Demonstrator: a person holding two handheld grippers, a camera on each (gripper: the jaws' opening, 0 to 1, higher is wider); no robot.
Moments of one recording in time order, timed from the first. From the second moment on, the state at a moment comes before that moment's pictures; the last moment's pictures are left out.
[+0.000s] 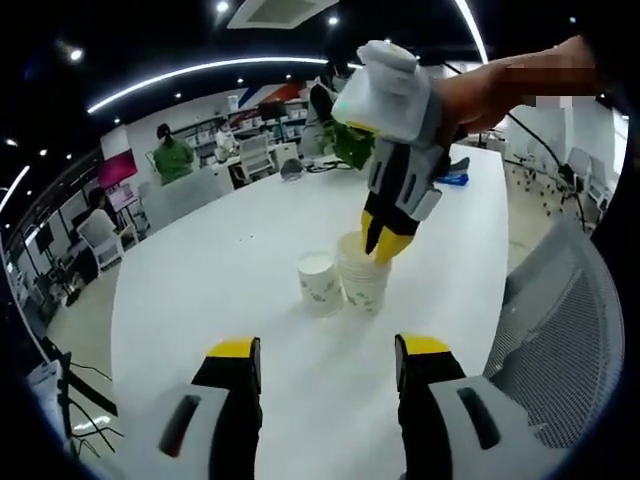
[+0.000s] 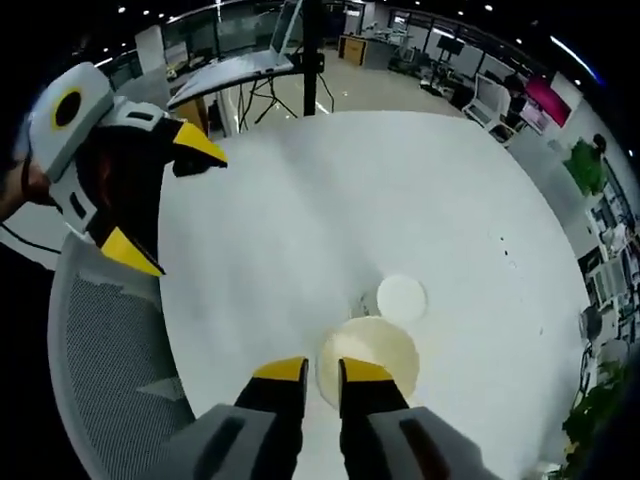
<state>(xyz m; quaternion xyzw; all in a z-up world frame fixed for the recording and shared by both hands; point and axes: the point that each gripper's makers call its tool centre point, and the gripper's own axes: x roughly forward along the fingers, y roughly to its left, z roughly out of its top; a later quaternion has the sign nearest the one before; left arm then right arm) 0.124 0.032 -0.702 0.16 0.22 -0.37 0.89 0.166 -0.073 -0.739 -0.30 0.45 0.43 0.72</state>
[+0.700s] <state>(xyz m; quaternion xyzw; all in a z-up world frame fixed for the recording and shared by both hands) 0.152 0.037 -0.724 0.21 0.25 -0.38 0.86 0.152 -0.111 -0.720 -0.17 0.40 0.37 0.82</state>
